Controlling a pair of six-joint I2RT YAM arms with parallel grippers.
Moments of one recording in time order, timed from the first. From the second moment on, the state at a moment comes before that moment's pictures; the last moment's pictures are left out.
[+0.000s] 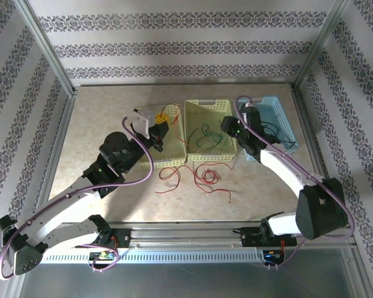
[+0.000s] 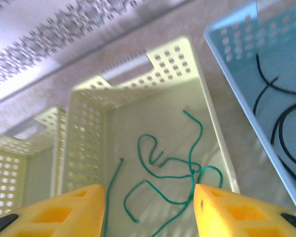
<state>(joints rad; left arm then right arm) -0.73 0.99 0.90 0.24 -0.21 -0.08 0.31 1.30 0.92 -0.17 0.04 0.64</state>
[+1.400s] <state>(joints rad) -0.71 1.32 0.94 -0.21 -0.07 -0.09 0.41 0.96 0.71 -0.36 0.05 0.58</state>
